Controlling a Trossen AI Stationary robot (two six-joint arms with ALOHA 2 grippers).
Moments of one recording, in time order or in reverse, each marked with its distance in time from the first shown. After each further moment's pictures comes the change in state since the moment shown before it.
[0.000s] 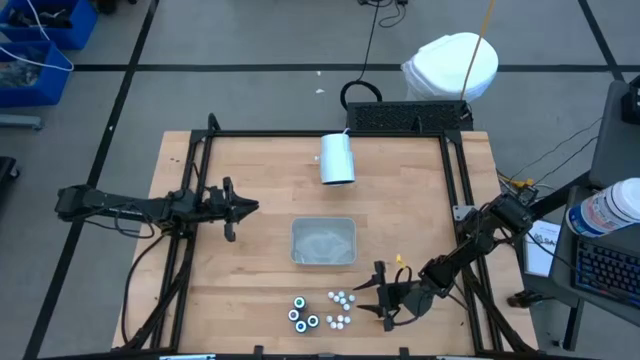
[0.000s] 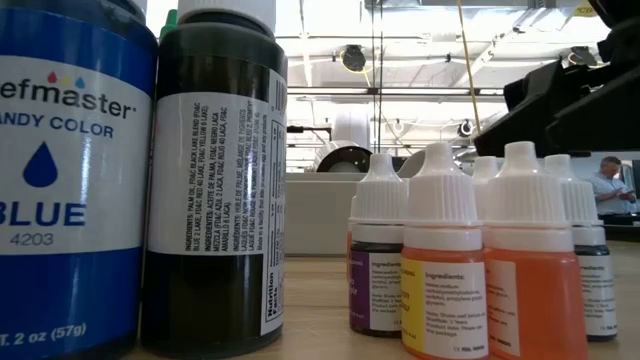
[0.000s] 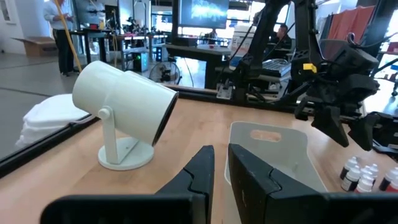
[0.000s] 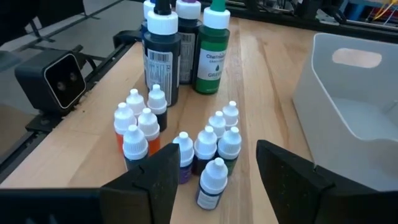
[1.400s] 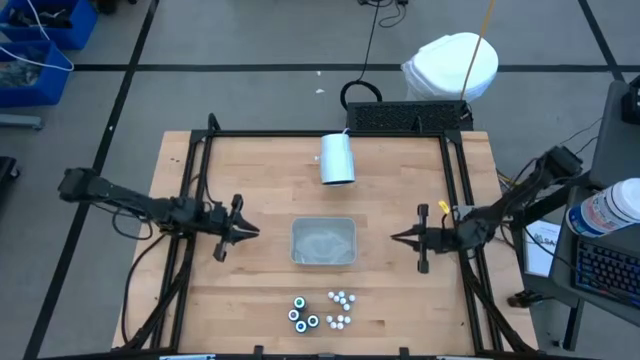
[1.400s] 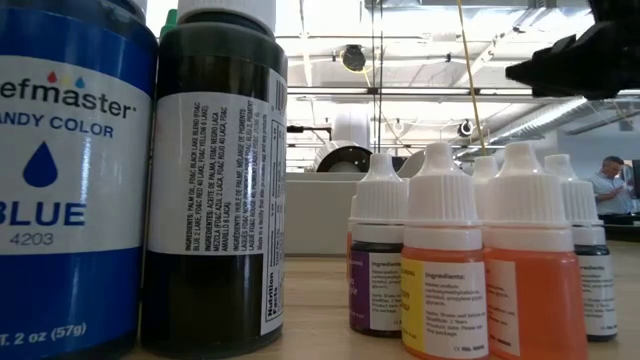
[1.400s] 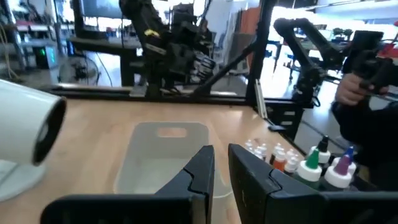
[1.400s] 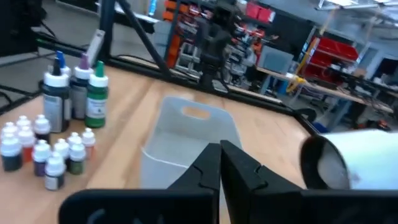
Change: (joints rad) left arm -0.233 0.196 0.085 0.095 0.124 -0.025; right arm -0.163 -1.084 -0.524 -0.229 0.026 -0.377
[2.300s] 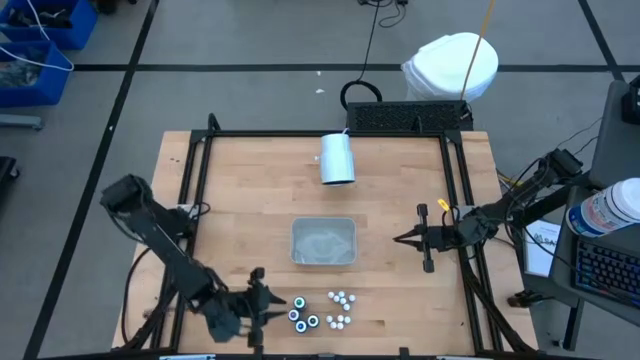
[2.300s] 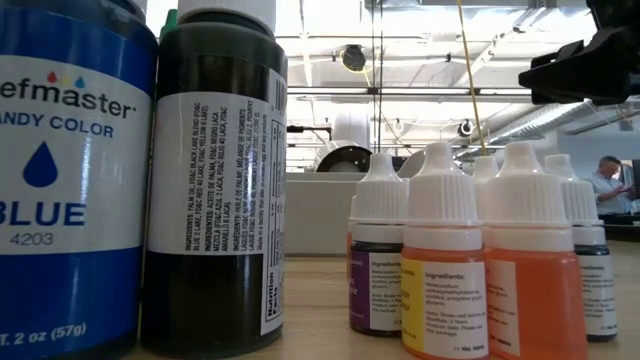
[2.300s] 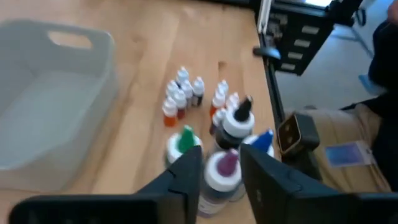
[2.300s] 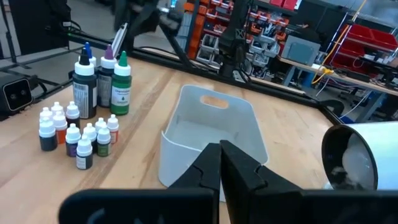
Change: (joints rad) left arm -0.585 1.037 0.904 -0.541 -0.593 -0.578; right arm -0.023 -0.121 0.000 -0.164 -0.129 0.047
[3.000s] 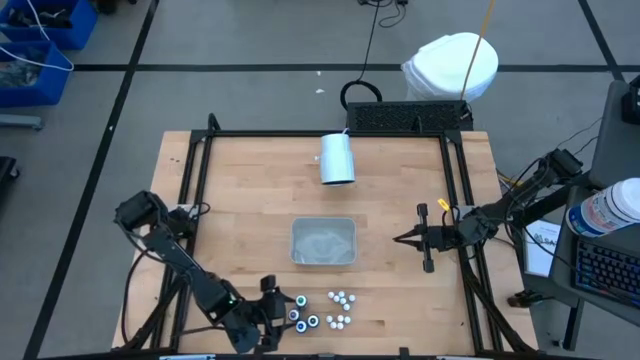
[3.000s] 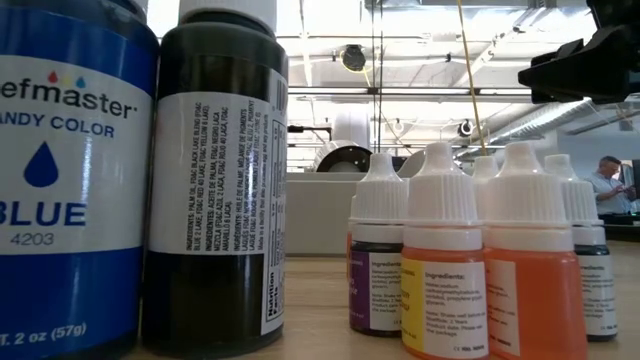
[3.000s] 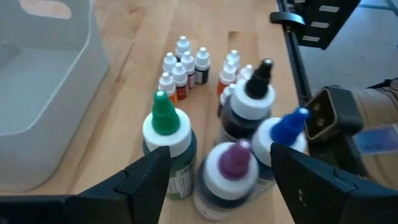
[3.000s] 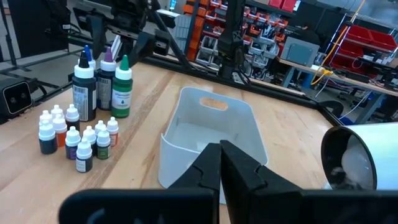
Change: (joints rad) left arm 0.040 0.148 0.066 -0.013 0.024 0.004; right arm 0.000 0.000 0.001 0.006 0.002 -0.002
